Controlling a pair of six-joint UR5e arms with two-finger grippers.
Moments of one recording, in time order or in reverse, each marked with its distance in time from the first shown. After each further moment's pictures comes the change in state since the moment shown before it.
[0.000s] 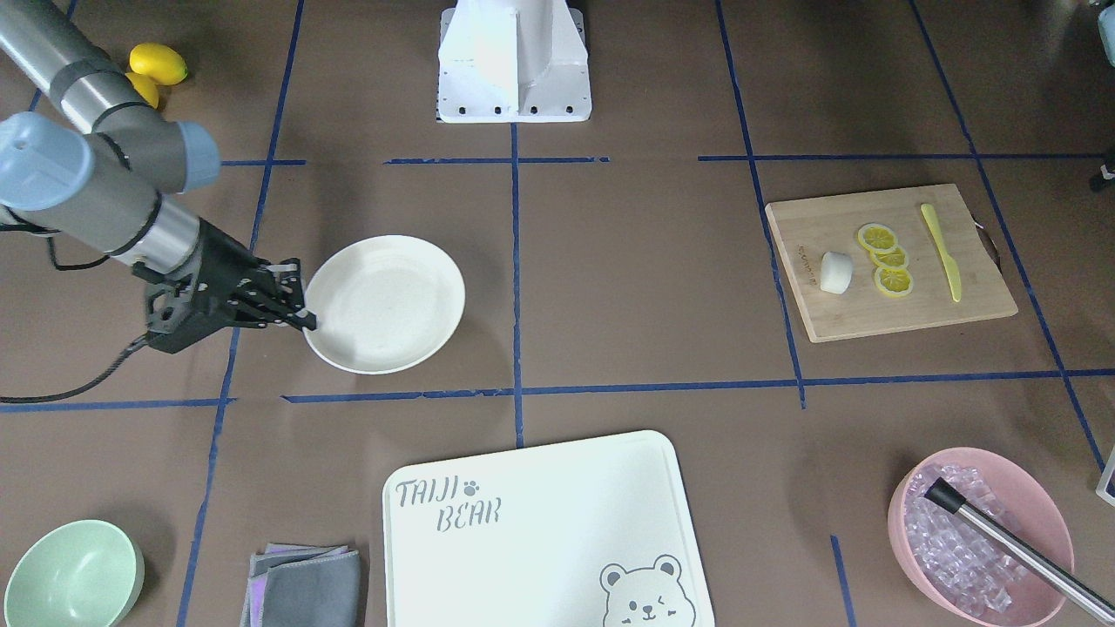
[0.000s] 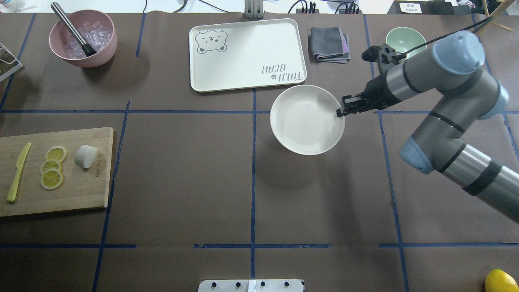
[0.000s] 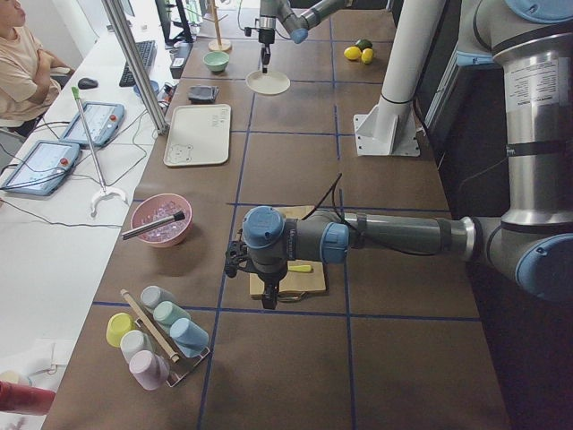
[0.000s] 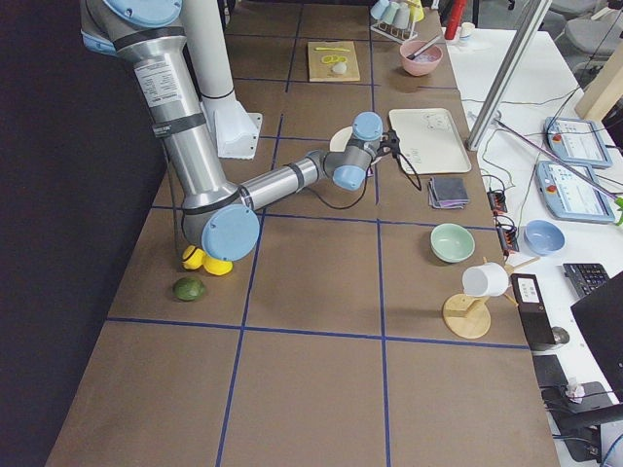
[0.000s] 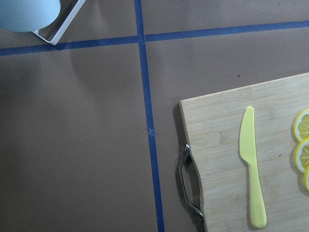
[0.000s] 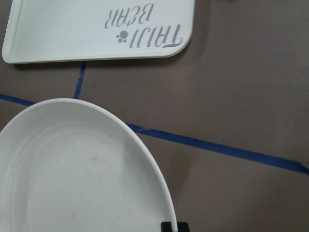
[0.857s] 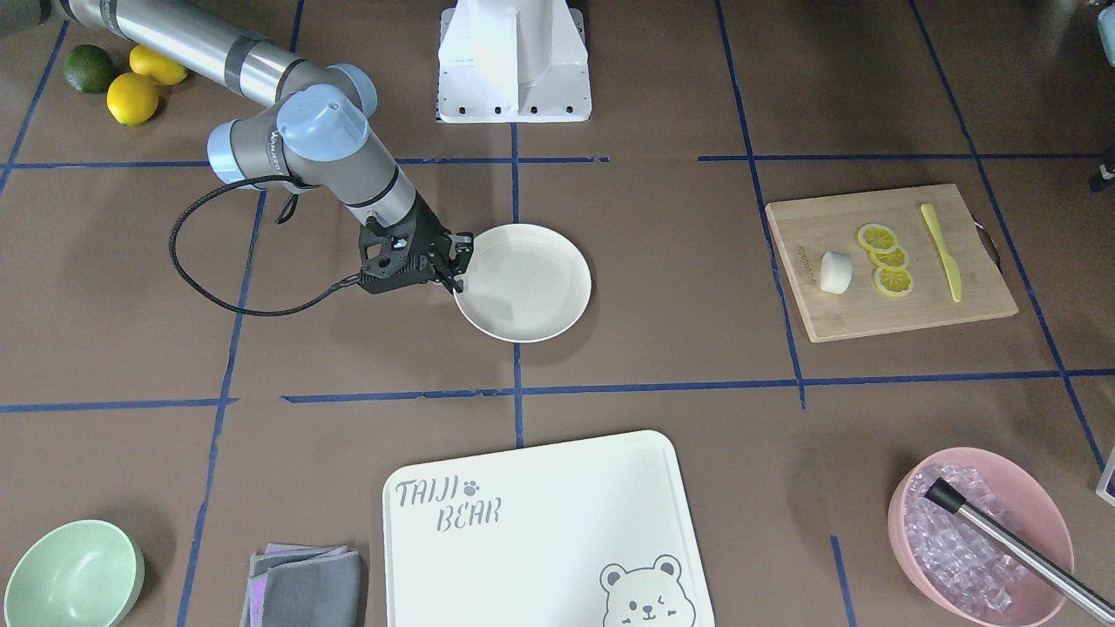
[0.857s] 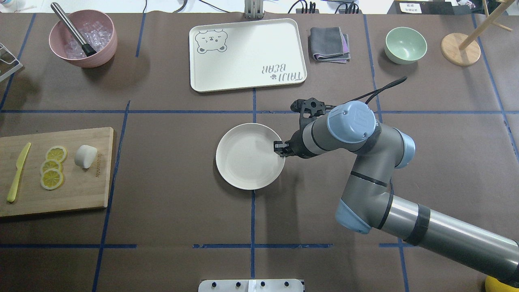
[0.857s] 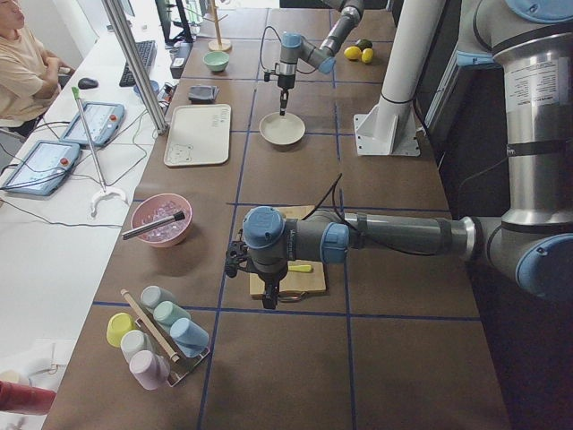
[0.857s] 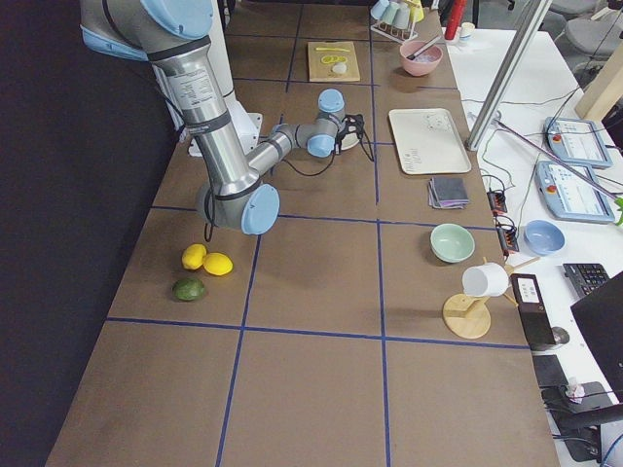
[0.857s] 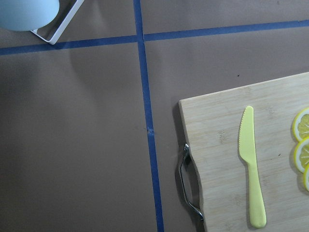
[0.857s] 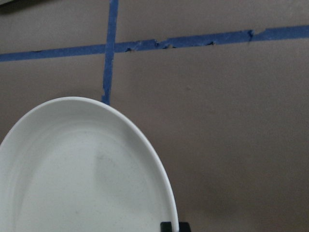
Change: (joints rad) left arm 0.000 0.001 0.000 0.000 -0.001 0.000; right arm -0.296 0.113 -0.012 -0.119 -0.321 0.247
